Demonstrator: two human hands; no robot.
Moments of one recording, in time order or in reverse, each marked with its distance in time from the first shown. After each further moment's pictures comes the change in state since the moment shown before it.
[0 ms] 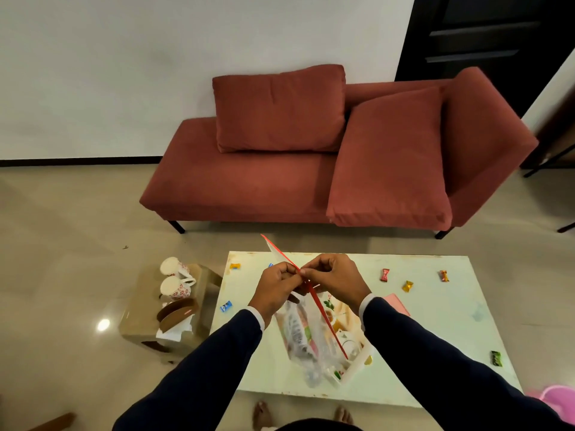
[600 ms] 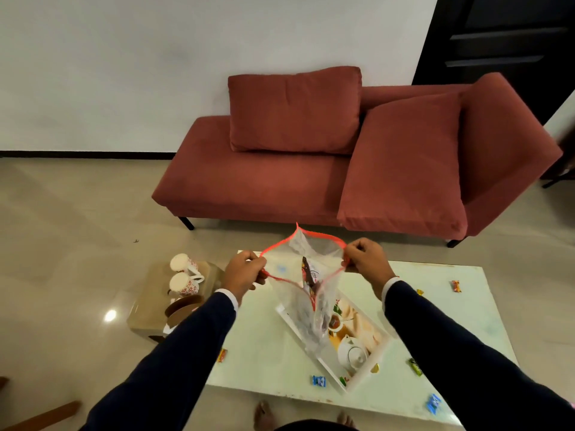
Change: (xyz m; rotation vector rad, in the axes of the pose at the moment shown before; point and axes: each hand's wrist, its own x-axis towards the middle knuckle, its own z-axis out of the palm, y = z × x) left_hand 0.025 0.003 -0.077 0.102 0.298 -0.083; right_hand 0.051 0.020 -0.033 0.146 0.227 0.111
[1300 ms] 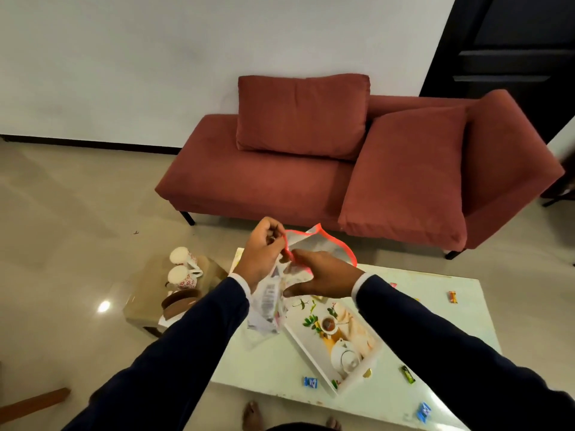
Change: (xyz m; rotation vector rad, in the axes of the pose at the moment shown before) left_hand -0.025 0.050 0.012 -0.198 -0.079 0.400; right_hand -0.034 -0.048 0.046 -0.790 -0.667 -0.506
